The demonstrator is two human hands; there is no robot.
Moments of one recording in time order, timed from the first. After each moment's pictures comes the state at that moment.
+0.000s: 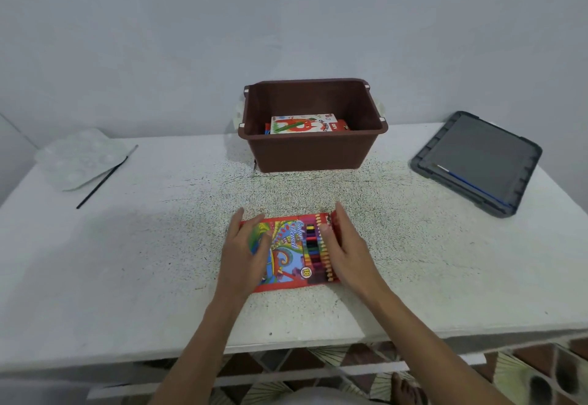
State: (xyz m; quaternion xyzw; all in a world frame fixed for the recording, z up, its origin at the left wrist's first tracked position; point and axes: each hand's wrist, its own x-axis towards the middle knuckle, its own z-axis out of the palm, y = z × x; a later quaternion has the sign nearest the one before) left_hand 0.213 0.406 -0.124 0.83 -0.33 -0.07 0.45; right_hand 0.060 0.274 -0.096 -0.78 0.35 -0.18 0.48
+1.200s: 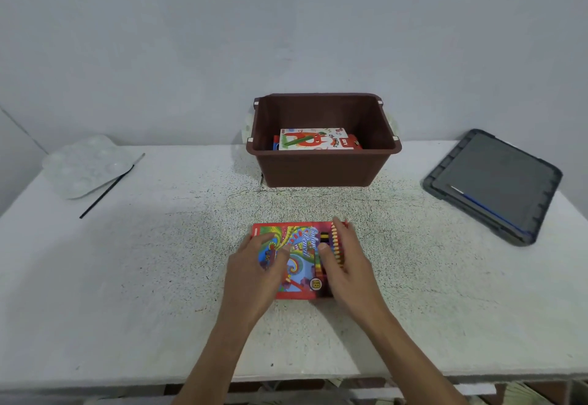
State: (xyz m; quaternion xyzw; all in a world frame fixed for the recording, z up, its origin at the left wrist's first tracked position) left_hand 0.192 0.401 -0.072 0.86 -0.23 -0.17 0.43; right_hand 0.073 0.283 -0.078 -0.77 0.35 -0.21 0.49
